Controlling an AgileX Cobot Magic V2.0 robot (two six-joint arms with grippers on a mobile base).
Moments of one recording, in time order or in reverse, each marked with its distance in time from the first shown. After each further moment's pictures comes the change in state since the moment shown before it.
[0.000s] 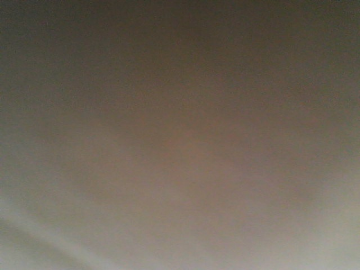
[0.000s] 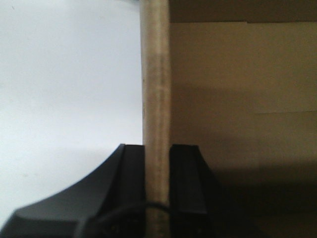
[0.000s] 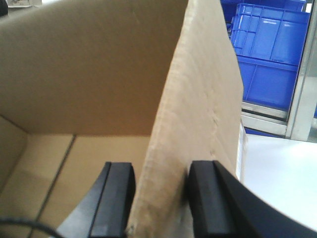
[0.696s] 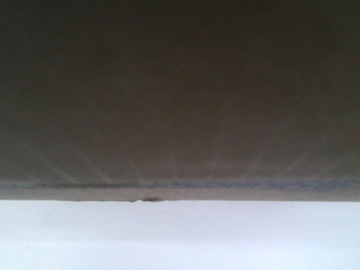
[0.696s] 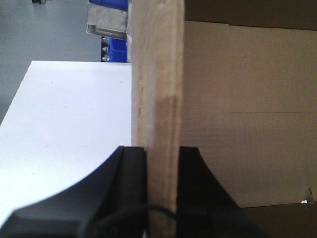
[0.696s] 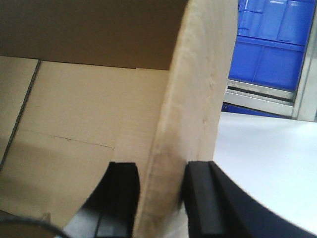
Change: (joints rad) left arm 0.000 0.000 -0.358 0.095 0.166 0.022; right arm 0.001 -0.007 -0.002 0.013 0.069 0.010
